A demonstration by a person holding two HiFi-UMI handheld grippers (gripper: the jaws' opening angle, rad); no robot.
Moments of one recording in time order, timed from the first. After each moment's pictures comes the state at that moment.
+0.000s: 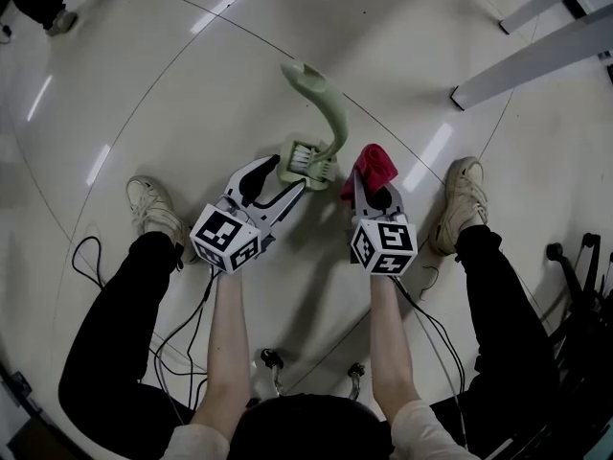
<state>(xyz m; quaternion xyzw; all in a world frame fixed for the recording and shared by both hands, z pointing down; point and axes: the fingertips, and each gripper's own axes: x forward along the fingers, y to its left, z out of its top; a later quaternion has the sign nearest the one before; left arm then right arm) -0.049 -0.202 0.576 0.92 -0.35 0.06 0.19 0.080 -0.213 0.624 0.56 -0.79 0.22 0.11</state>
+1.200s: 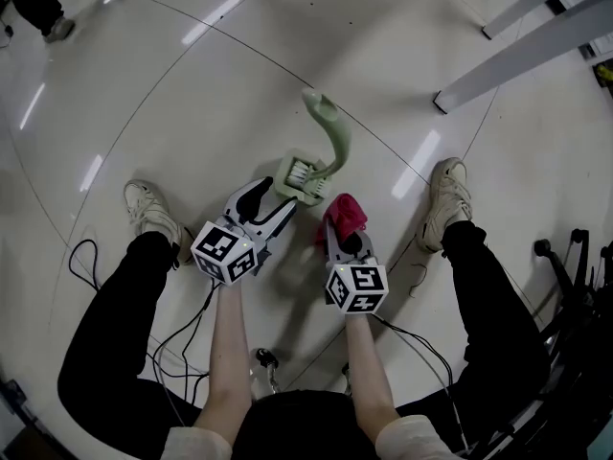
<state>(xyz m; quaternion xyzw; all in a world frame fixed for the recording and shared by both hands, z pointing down) -0.048 -0.170 0.588 0.90 -0.36 0.04 0.24 0.053 -0.119 0.641 0.54 -0.78 0.29 0.11</state>
